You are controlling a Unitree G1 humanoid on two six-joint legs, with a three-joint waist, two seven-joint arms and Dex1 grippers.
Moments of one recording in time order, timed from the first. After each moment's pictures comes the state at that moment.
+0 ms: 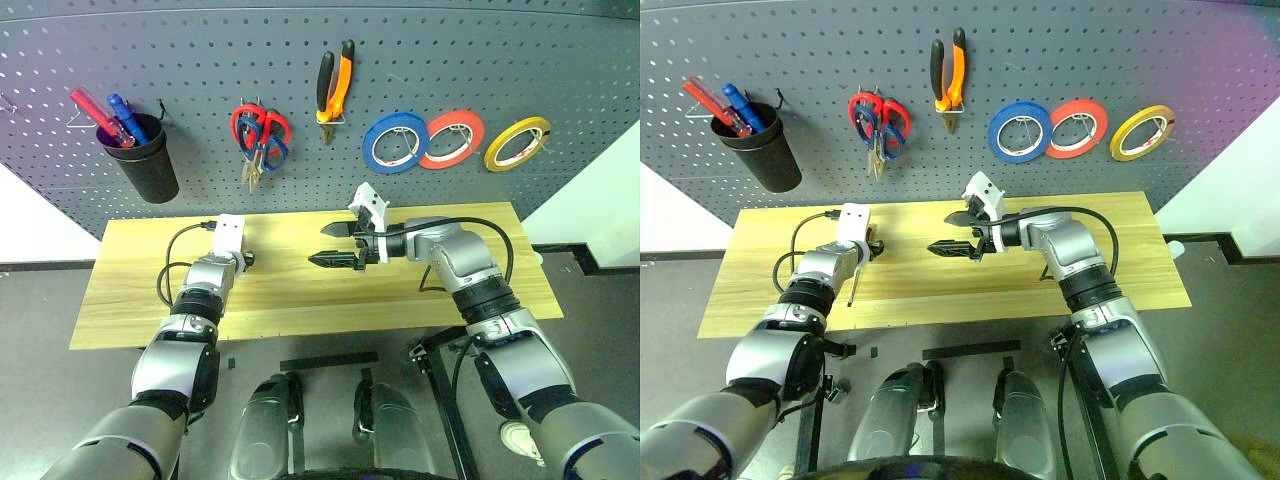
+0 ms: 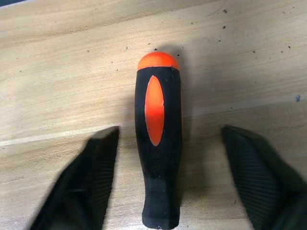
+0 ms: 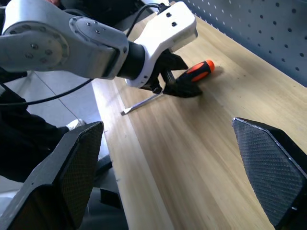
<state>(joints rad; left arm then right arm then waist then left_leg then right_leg) -0.80 0.22 0.07 0.93 0.01 0.53 -0.03 -0.80 -0.35 0.24 0.42 0.28 0.54 1.08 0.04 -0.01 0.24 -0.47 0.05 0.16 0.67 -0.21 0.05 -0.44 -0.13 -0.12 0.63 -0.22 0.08</state>
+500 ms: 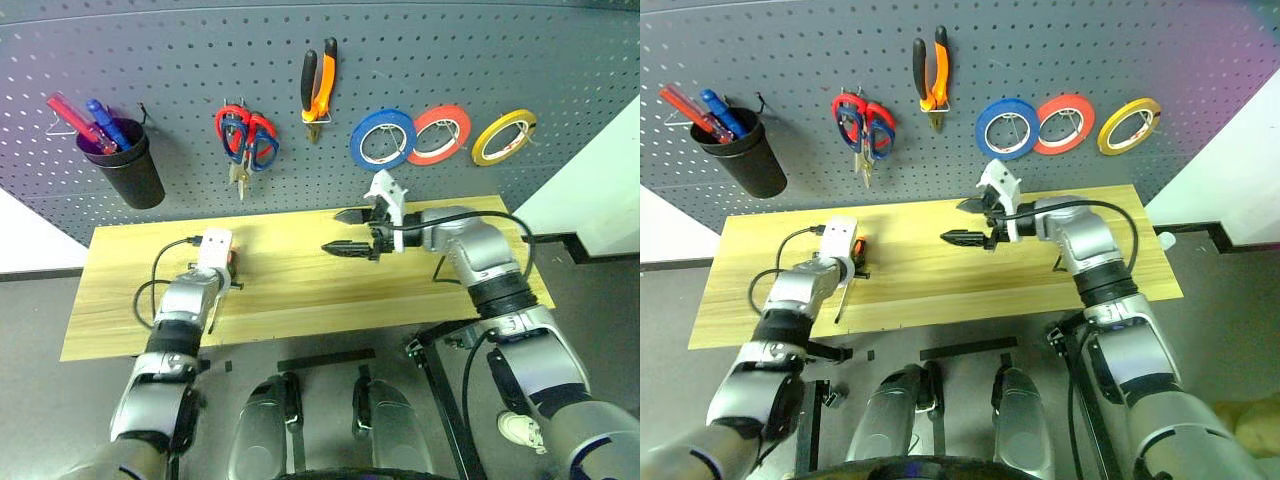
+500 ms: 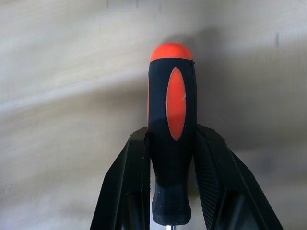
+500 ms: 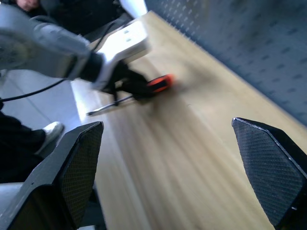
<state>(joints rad) -0.45 0.34 0.05 0.37 -0.03 0.70 -0.21 -0.80 -0.44 0.16 0.35 0.30 0.52 1.12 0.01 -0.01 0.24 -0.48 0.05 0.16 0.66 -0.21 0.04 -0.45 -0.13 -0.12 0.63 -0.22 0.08</state>
